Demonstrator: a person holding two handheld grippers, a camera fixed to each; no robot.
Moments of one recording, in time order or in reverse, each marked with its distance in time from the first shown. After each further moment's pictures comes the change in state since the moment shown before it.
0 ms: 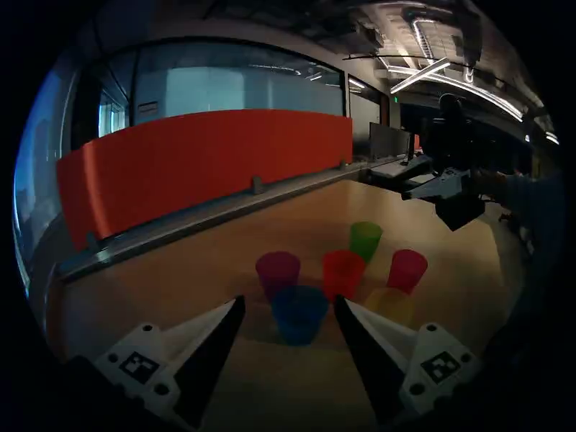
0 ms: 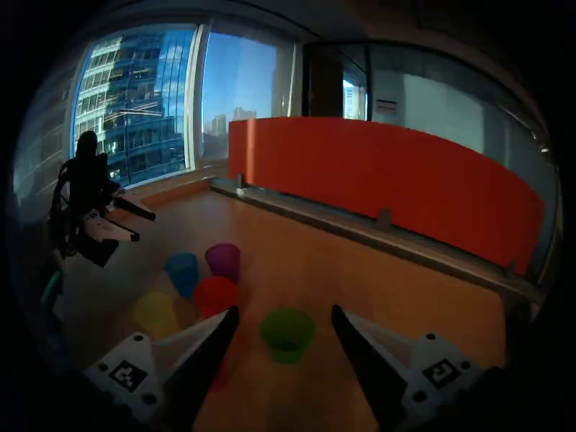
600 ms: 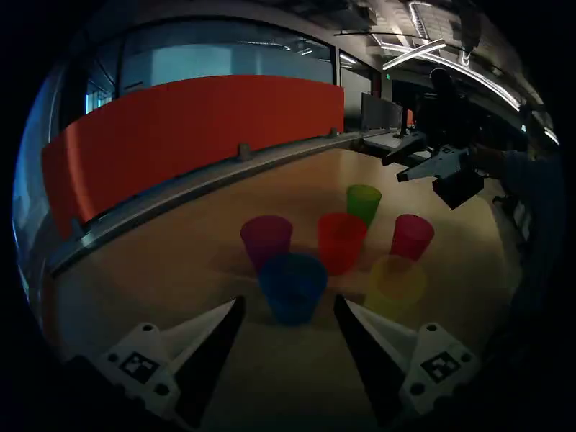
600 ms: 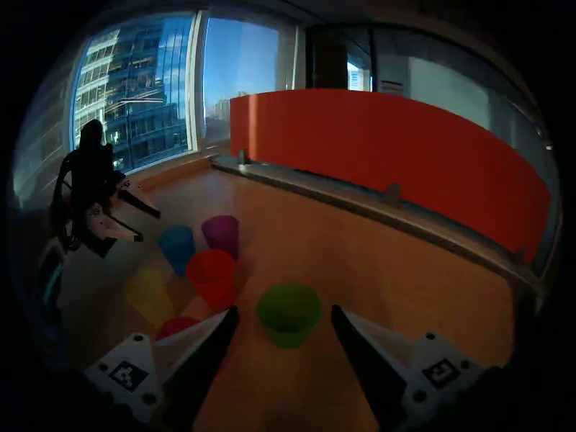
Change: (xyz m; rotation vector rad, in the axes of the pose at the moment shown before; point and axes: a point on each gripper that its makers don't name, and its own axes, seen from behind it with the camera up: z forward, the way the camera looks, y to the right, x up) left arm -0.046 0.008 0.028 -0.049 -0.128 0.024; right arm -0.040 0.002 0.021 0.027 -0.091 0.007
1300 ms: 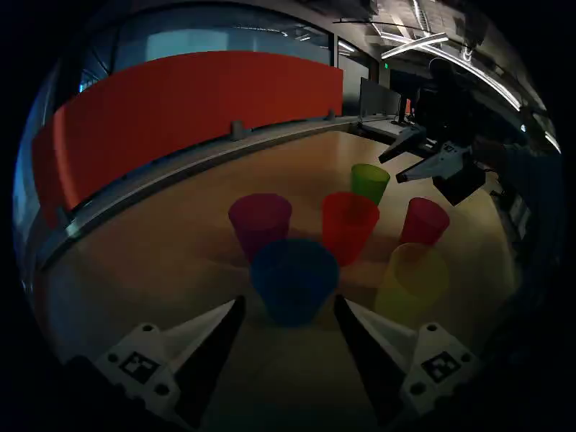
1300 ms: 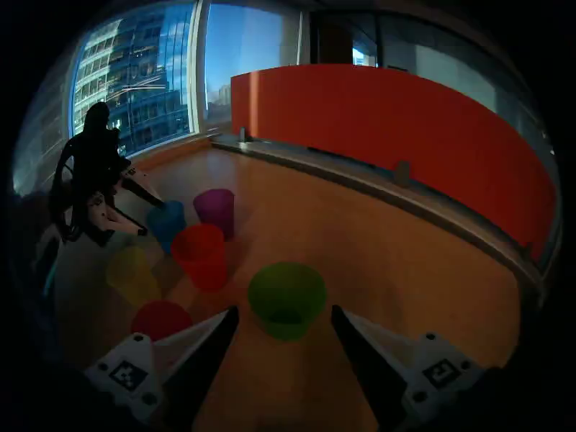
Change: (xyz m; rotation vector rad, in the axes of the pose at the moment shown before) left arm -0.019 0.001 0.041 -0.037 -0.070 -0.012; right arm -0.031 0.003 0.032 0.019 -0.077 -0.011
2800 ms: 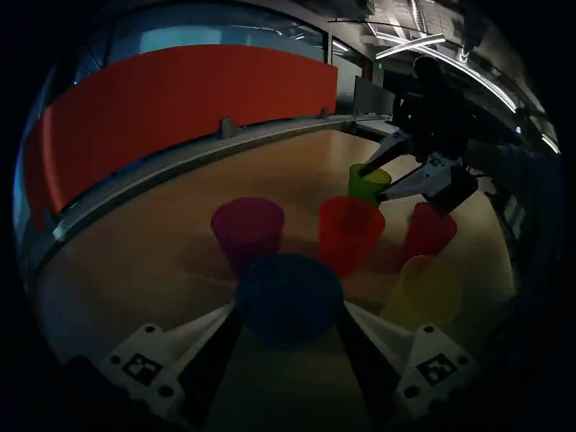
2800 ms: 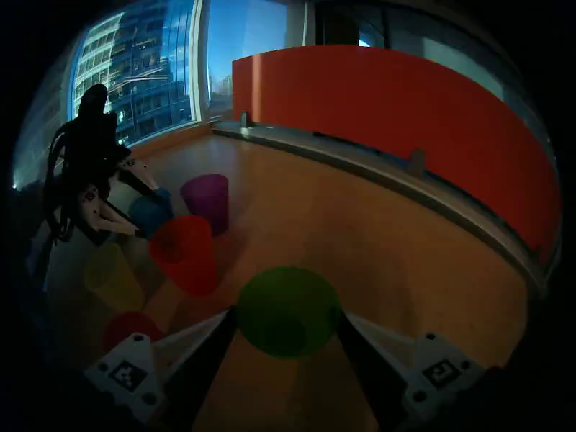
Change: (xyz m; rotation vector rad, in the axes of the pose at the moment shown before) left arm 0.008 0.005 0.034 -0.046 -0.002 -0.004; right arm -0.007 -0.001 0.047 0.017 -0.050 -0.014
